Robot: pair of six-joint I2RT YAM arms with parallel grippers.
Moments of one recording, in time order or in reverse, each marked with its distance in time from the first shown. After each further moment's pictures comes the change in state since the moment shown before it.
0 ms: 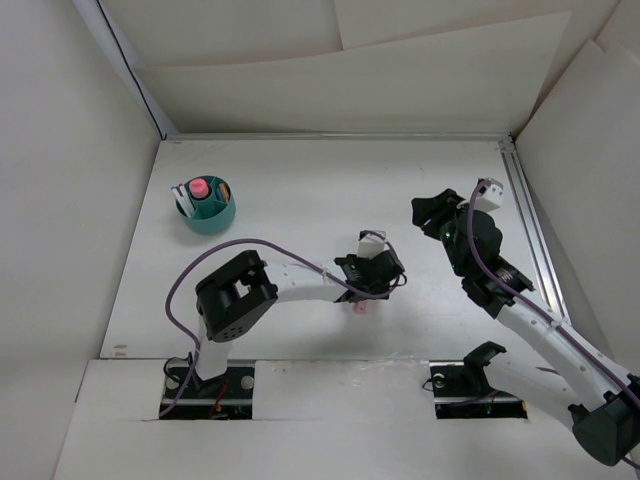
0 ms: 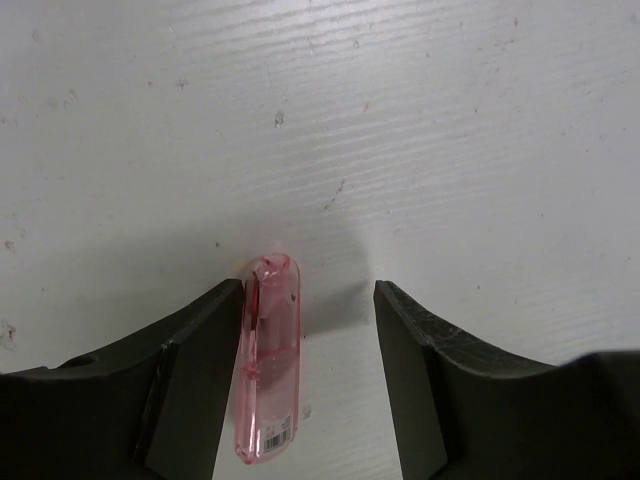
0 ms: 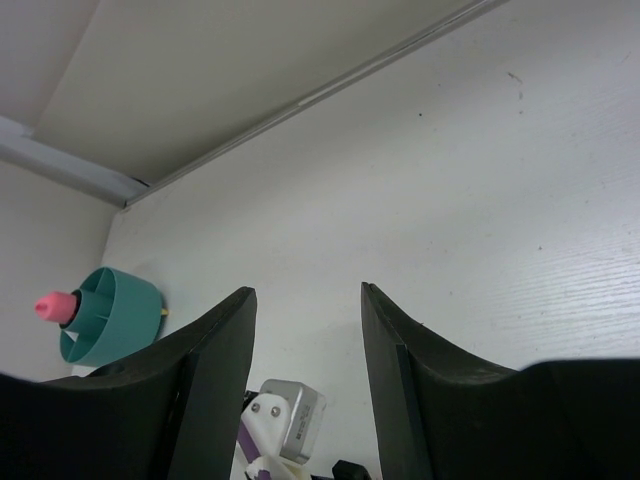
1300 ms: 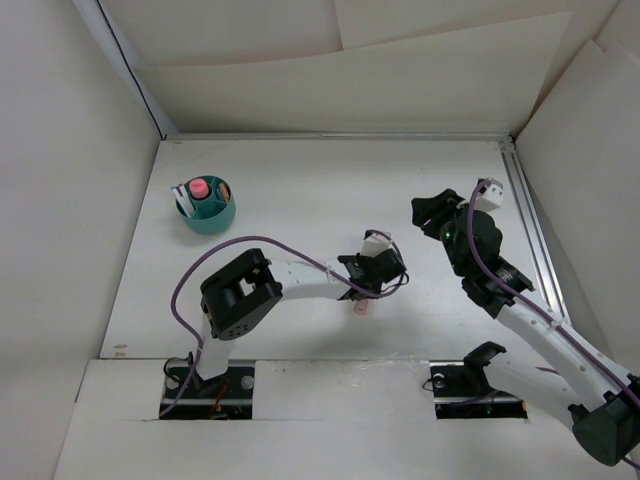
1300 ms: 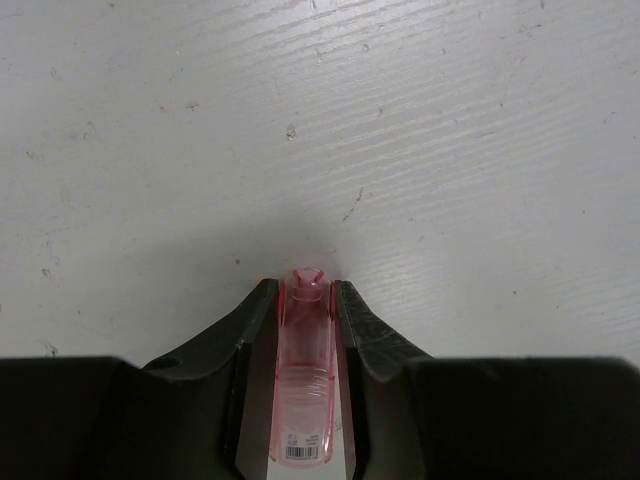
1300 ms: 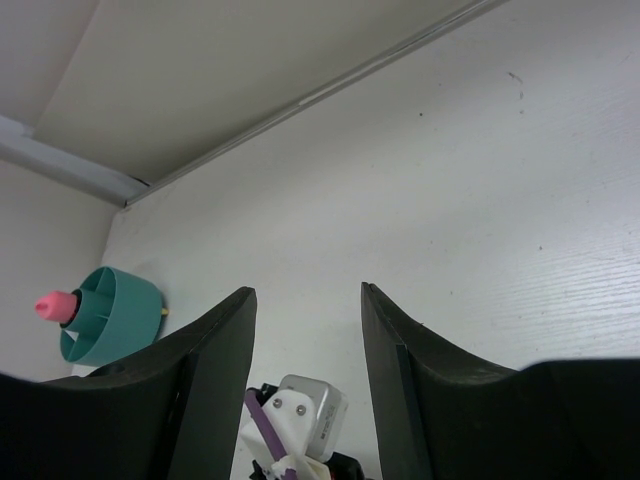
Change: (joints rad) left arm 0.011 0.037 0.048 -0.044 -0.006 0.116; right arm 0.000 0.000 0.000 0.000 -0.001 0.000
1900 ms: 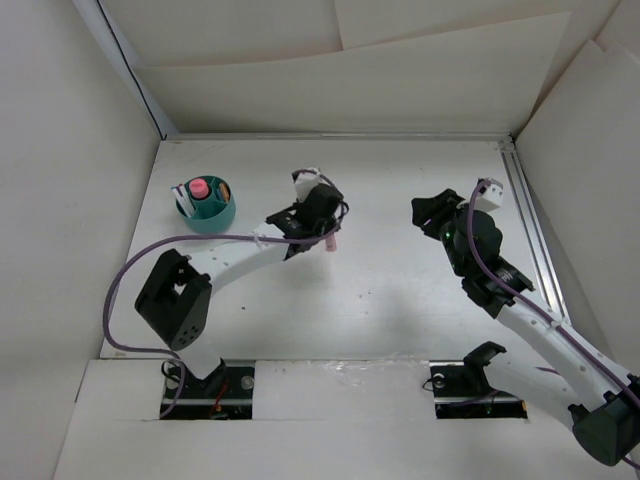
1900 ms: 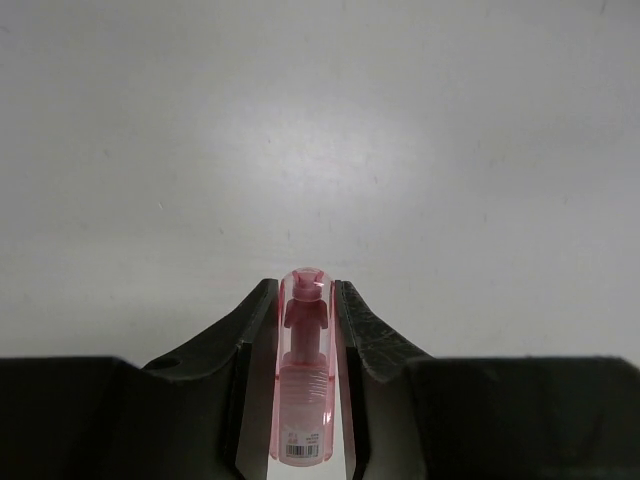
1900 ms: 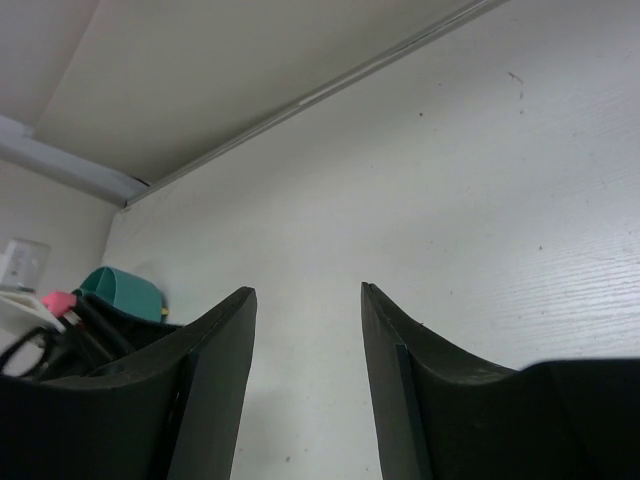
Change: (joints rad) left arm 0.328 -0.299 -0.088 0.087 -0.021 -0.033; right arm 0.000 0.000 0.000 0.000 0.000 0.000
